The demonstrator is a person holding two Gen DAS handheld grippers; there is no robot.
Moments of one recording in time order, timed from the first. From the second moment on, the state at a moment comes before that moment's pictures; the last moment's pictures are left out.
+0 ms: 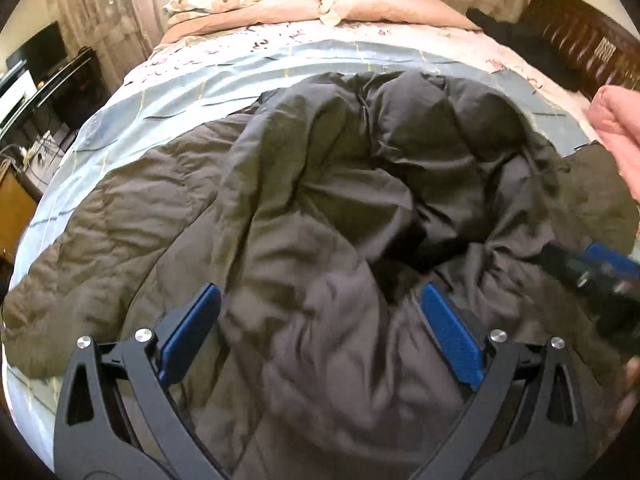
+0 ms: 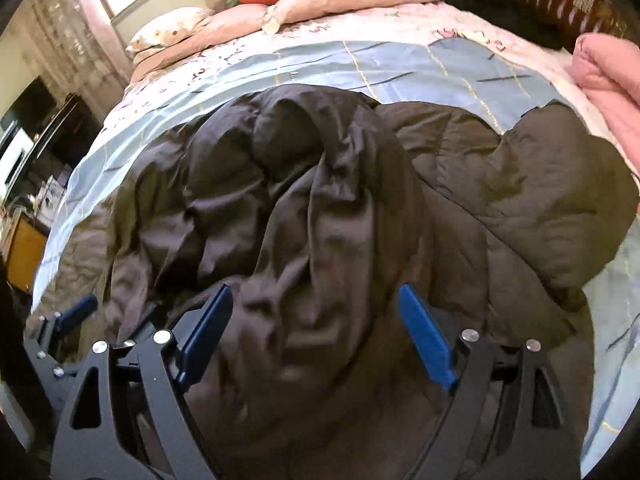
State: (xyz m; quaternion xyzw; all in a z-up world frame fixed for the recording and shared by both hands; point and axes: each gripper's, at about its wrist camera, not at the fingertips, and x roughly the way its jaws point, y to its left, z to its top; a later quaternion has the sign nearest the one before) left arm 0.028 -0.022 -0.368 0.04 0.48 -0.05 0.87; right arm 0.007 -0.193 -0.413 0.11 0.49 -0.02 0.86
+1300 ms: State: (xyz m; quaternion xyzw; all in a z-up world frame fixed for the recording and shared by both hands) left arm -0.071 0.445 -0.453 -0.53 0.34 0.25 0.74; right arm -0.009 0.007 -0.411 -0.08 0.50 0.04 0.86
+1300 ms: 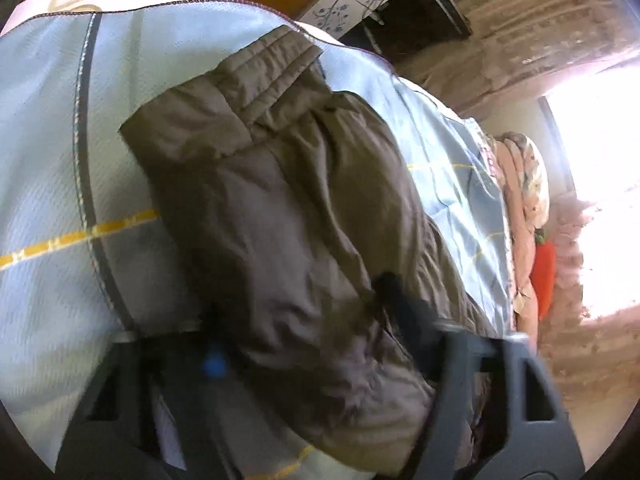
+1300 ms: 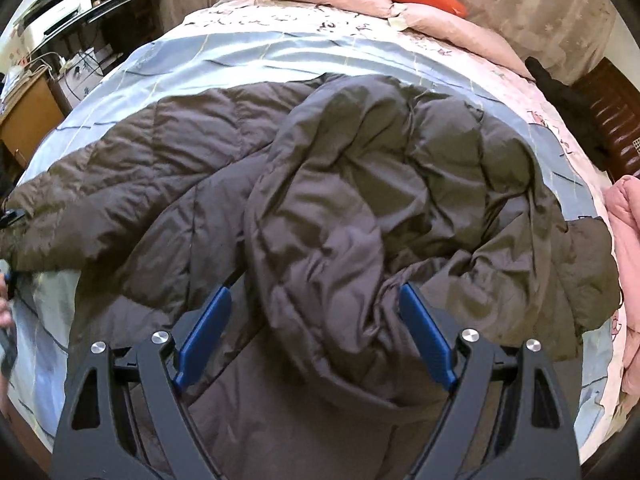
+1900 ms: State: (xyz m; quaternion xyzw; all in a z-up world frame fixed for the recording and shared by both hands) left arm 0.045 0.207 -0.235 -0.15 0.34 0.10 0.92; right arm -0.023 -0.146 -0.378 0.03 0.51 -0.04 0.86
